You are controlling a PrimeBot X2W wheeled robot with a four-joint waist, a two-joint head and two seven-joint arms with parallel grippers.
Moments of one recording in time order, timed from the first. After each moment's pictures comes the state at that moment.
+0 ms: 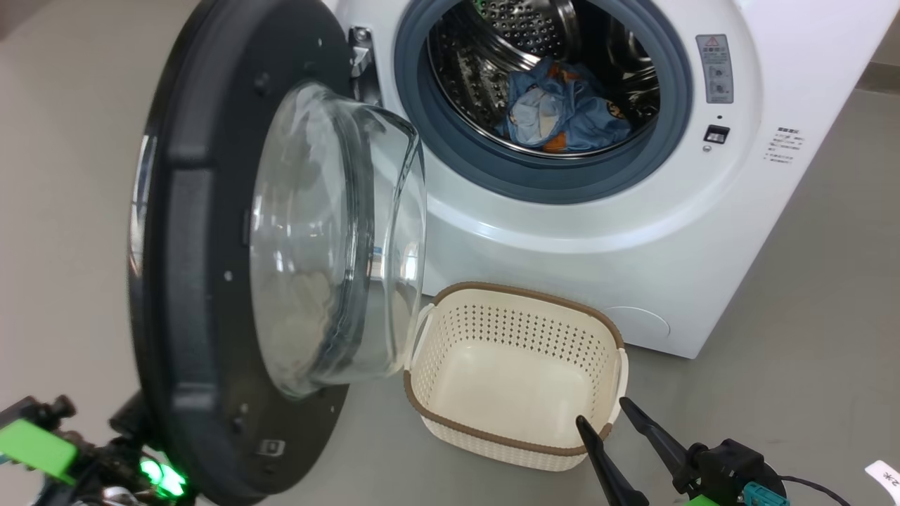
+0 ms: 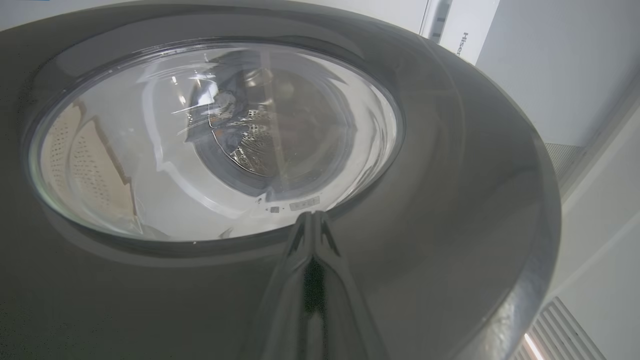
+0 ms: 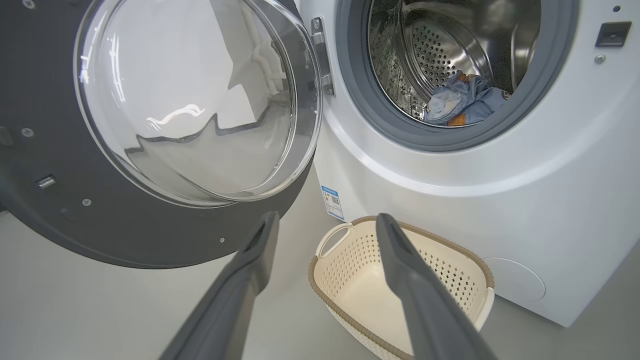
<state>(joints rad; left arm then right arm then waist) -0.21 0.07 0.33 0.28 -1.76 -0.08 0.80 0.00 -0.16 0.31 0.20 0.33 0.13 -0.26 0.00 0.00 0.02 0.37</state>
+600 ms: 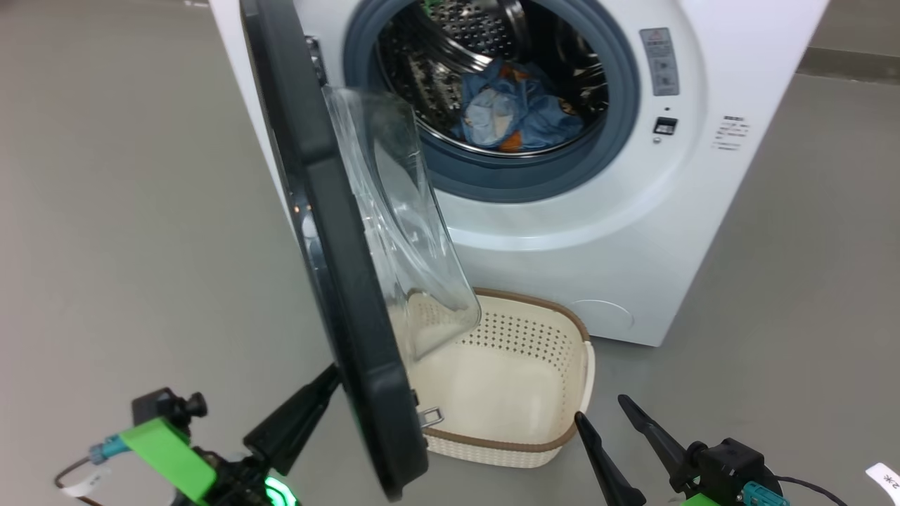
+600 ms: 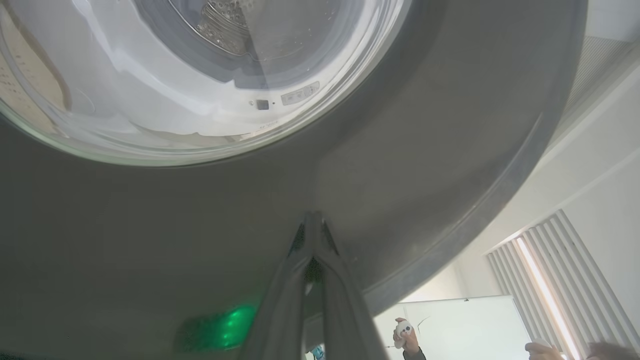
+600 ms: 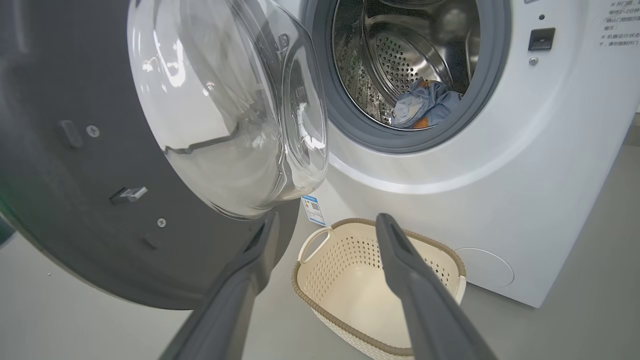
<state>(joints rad) -0.04 0.05 -0.03 -0.05 -1.78 -0.05 0.66 0.01 -0.13 0.29 0.19 0.33 0.13 -0.26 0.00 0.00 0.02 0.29</state>
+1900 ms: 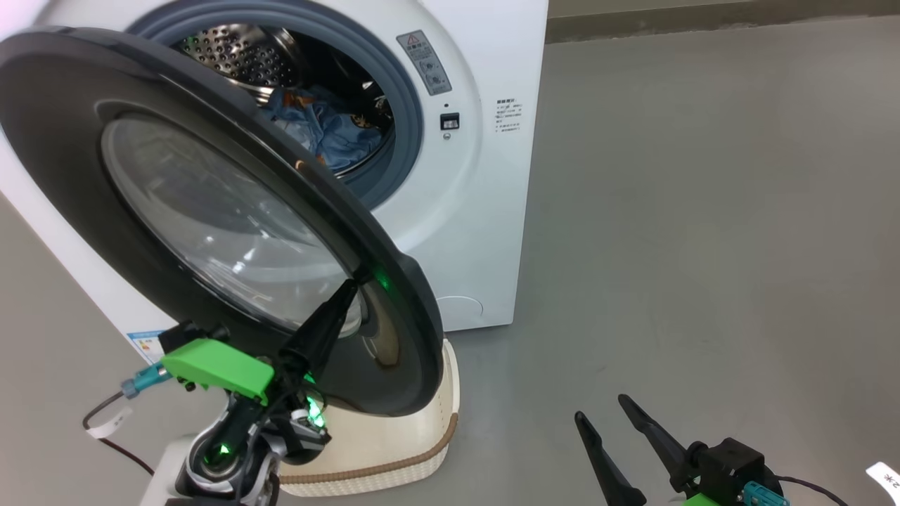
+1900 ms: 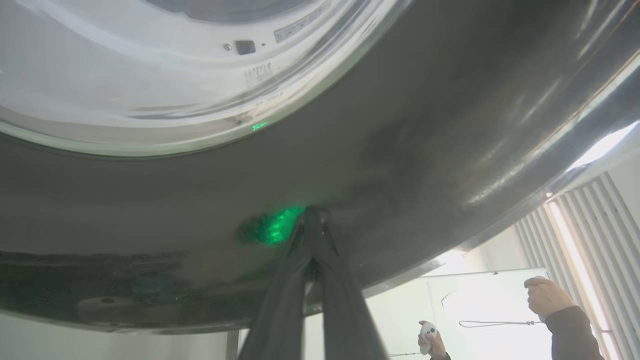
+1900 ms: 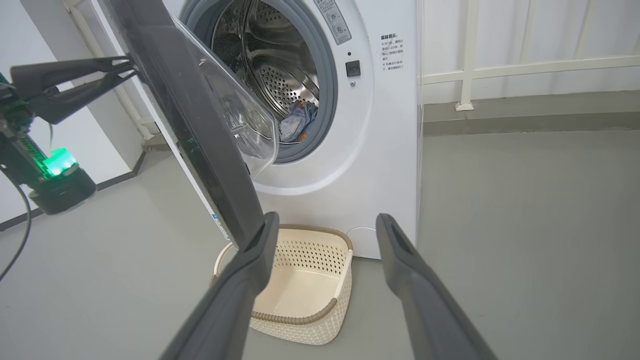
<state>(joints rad) -0.35 0.04 -0.22 0.30 -1.76 -0.12 0.33 0.01 -0.14 0.29 0.19 0.33 0.13 -0.26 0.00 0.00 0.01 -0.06</state>
